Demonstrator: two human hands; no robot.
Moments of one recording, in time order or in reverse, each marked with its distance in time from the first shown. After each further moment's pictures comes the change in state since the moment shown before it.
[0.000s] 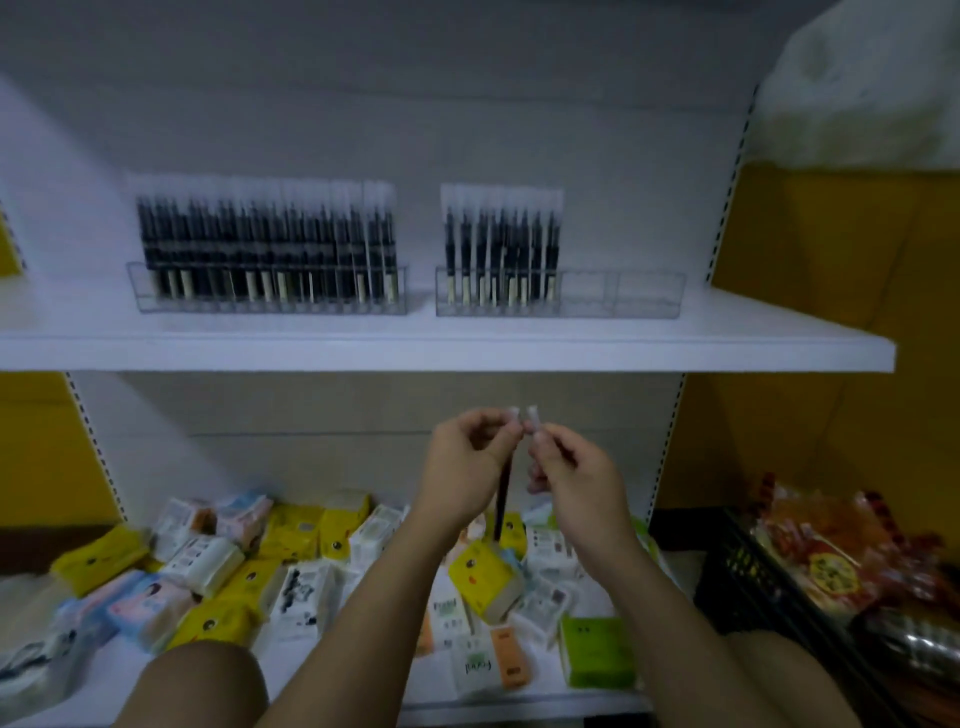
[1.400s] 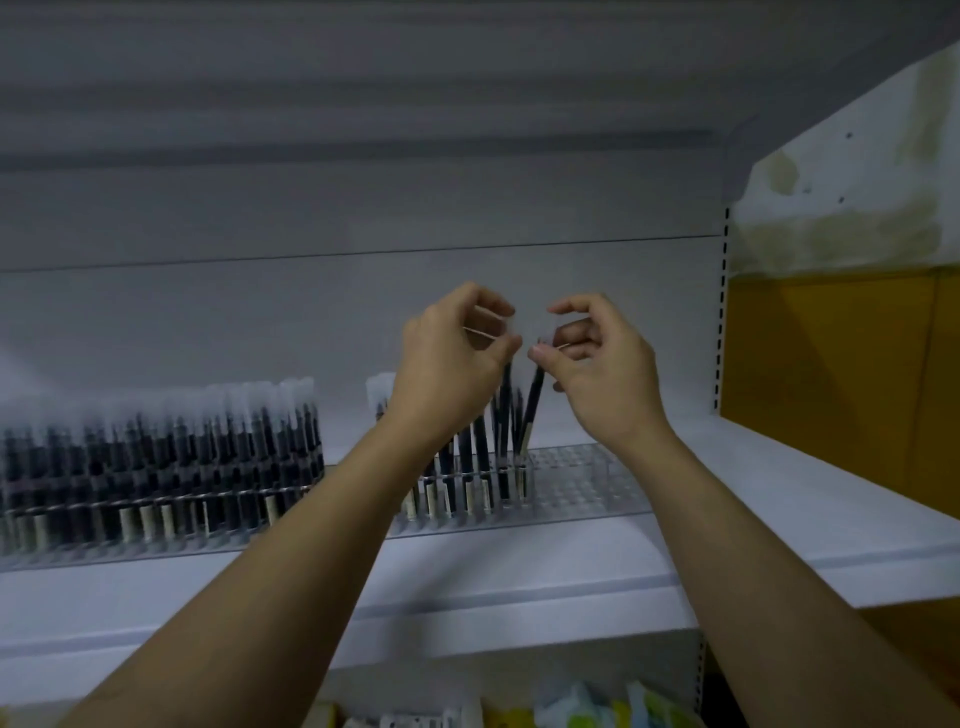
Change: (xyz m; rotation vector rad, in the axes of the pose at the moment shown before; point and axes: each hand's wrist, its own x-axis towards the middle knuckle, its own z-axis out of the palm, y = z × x) left_hand 0.222 0.174 0.038 0.517 0.100 0.585; right_hand 0.263 -0.125 -0.056 -0.189 0.155 -0.423
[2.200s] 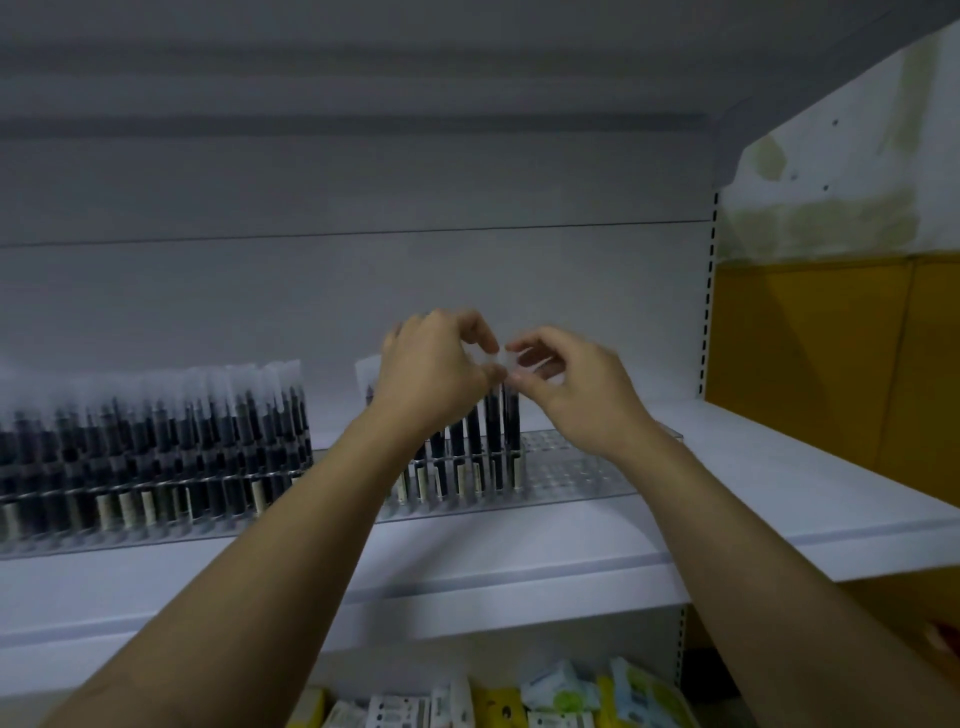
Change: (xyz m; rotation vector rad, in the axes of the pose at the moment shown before) left_hand -0.004 -0.012 0.001 0.300 -0.200 -0.121; right_hand -0.012 0.007 0.002 -0.294 -0.258 0.014
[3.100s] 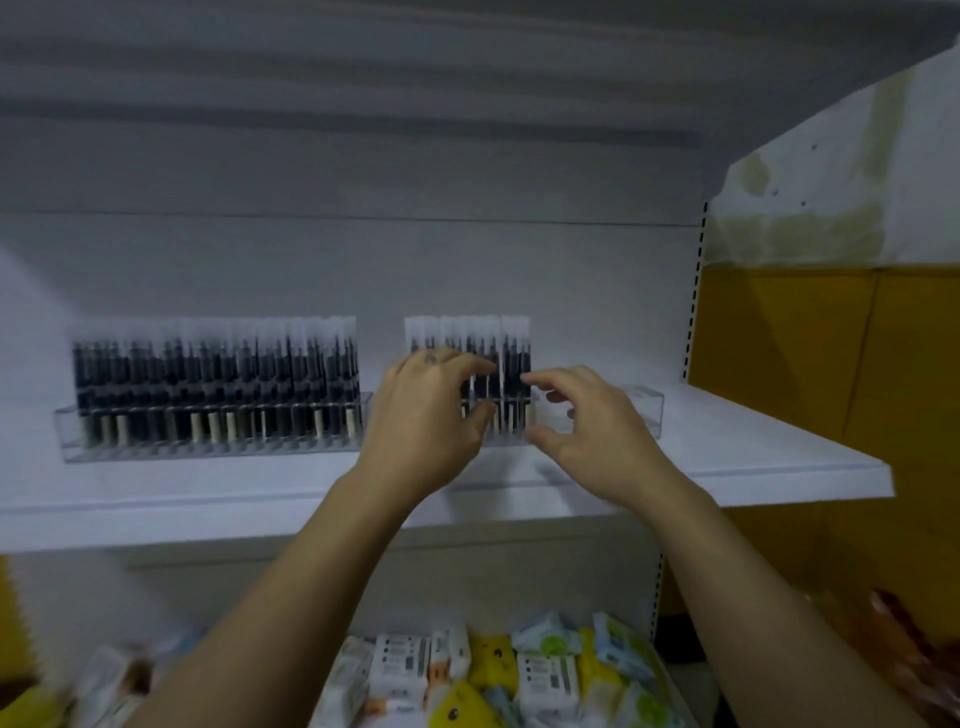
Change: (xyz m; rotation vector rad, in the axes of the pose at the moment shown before) left_hand -0.117 -0.012 -0.029 0.170 0.102 0.178; right_hand -0.100 -0.037 0.000 -0.228 -0.113 -0.032
